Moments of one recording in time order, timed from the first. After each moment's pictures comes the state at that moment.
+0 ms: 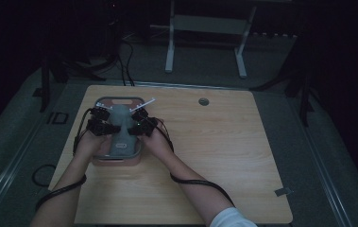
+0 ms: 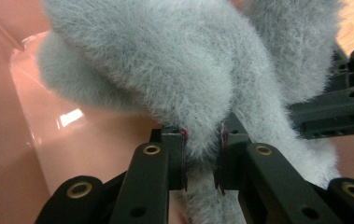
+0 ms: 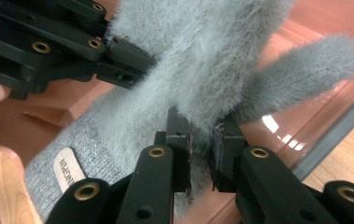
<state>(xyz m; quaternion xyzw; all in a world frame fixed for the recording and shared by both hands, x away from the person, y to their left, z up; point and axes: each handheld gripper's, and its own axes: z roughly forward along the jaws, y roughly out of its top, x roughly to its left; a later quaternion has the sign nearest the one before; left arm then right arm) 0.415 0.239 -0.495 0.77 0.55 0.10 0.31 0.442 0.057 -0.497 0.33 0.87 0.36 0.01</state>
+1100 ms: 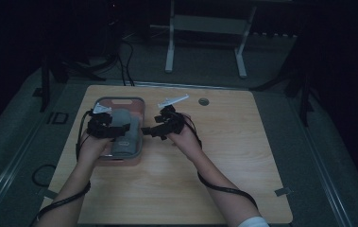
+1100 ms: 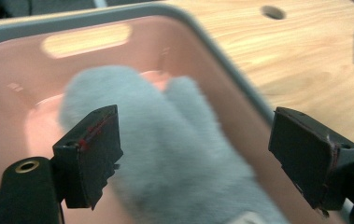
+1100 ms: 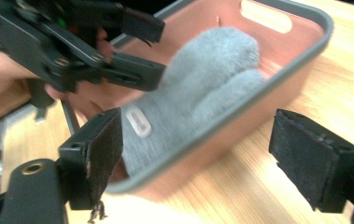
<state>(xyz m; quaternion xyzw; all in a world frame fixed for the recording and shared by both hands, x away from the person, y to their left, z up) 0.373 0.215 -0.471 0.74 0.50 0.19 0.41 0.421 -0.035 -0.449 0.27 0.85 0.45 0.01</state>
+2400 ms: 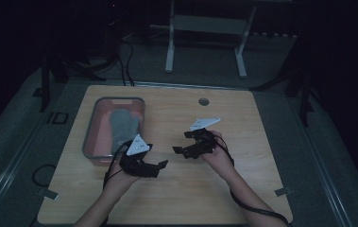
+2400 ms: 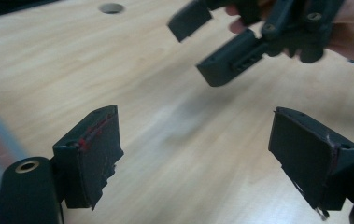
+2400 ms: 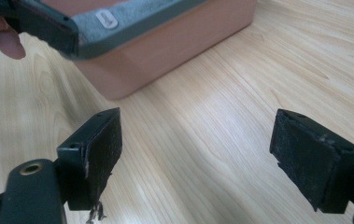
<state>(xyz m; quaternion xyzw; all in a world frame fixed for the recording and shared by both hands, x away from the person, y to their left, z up) 0.286 0.110 -0.488 0.80 0.34 0.14 0.47 0.384 -0.131 -0.485 0.25 0.86 0.43 0.06</state>
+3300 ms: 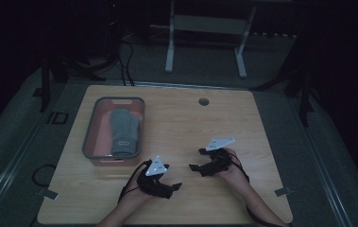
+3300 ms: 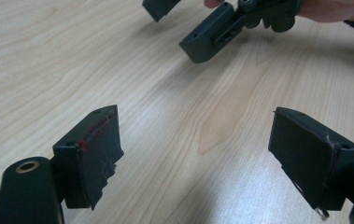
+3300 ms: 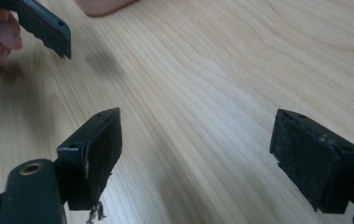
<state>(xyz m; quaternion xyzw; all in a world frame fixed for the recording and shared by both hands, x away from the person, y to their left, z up) 0.269 0.069 -0.550 0.83 0.29 0.09 0.46 0.360 -0.191 -0.545 0.25 0.87 0.42 0.06</state>
